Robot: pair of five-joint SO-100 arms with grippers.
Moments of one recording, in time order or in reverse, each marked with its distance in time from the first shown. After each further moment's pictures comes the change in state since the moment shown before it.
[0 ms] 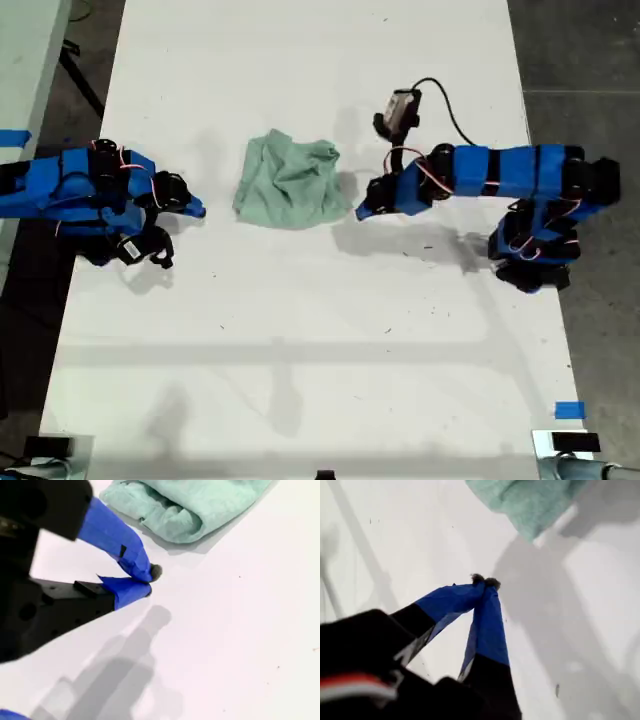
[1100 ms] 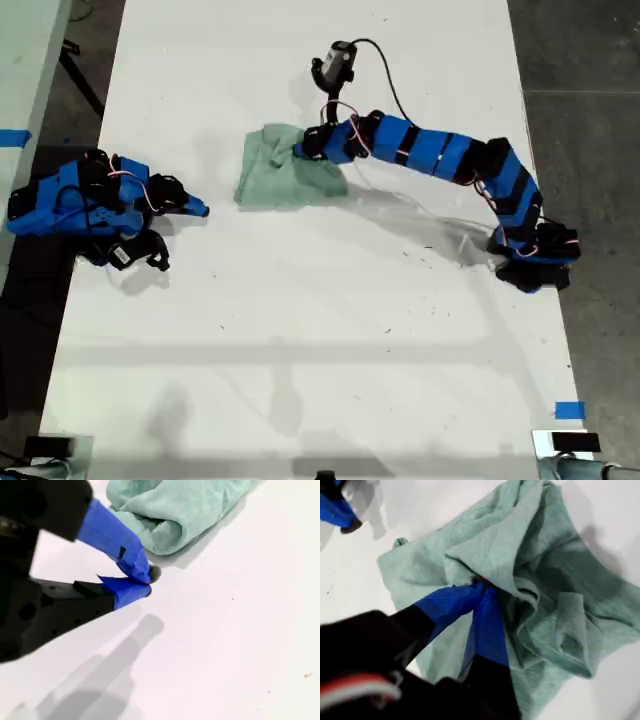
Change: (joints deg) arm 0 0.2 28.2 10.2 7.7 -0.2; arm 1 18.3 -52.7 -56.2 -12.0 -21.8
